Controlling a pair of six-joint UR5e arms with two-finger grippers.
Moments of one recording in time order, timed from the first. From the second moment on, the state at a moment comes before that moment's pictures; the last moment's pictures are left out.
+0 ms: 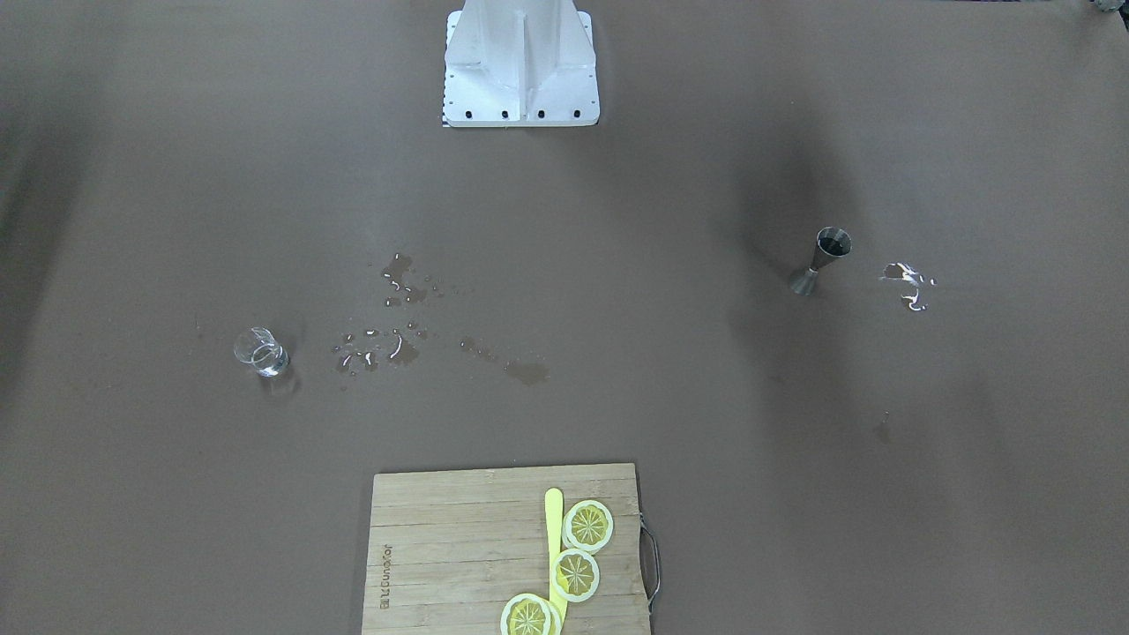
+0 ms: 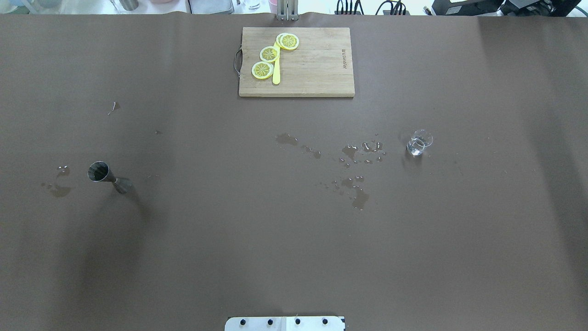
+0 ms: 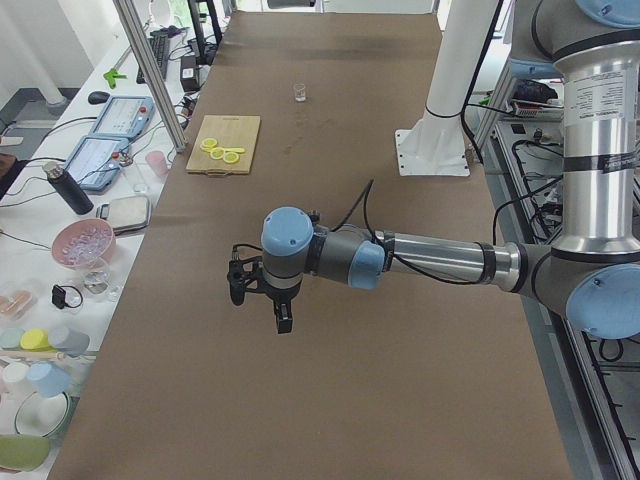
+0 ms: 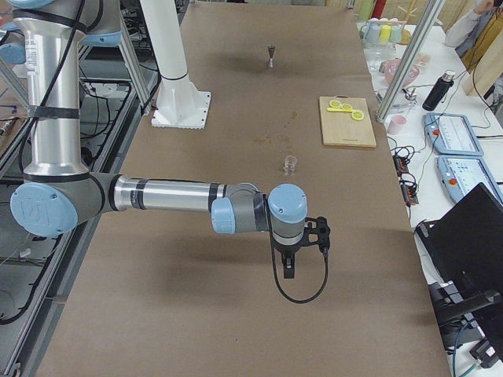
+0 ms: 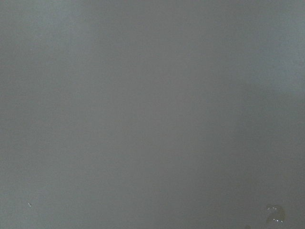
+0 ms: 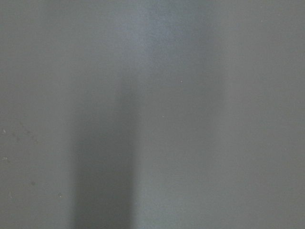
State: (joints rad) left arm -1.55 -1.47 -1.79 -1.72 -2.38 -0.42; right arm 1.59 -1.60 1.61 -1.44 2.37 0.03
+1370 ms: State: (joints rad) left arm -1.00 -1.47 -2.14 -1.81 -2.11 -1.25; right arm 1.40 -1.43 1.70 -1.27 2.39 0.03
